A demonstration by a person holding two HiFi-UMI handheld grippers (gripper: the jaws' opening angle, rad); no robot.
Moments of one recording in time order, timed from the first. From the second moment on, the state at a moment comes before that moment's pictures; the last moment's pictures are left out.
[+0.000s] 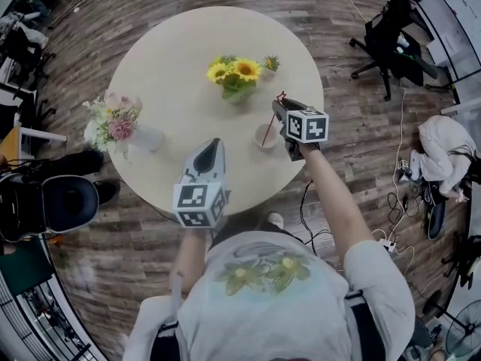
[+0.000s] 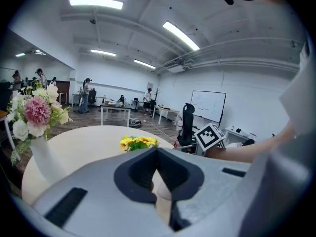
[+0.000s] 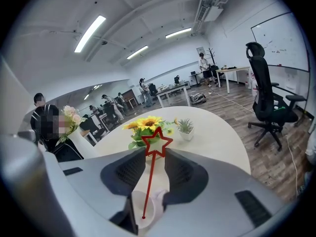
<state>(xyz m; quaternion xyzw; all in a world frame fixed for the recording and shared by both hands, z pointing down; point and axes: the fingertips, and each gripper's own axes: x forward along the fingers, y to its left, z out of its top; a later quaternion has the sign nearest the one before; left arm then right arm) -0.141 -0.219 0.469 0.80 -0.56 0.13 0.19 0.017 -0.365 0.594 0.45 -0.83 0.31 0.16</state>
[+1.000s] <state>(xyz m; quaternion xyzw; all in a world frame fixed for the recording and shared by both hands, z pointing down) -0.135 -0.204 0.460 0.79 -0.57 0.12 0.18 0.016 -0.350 0.553 0.44 -0.85 0.23 0.17</state>
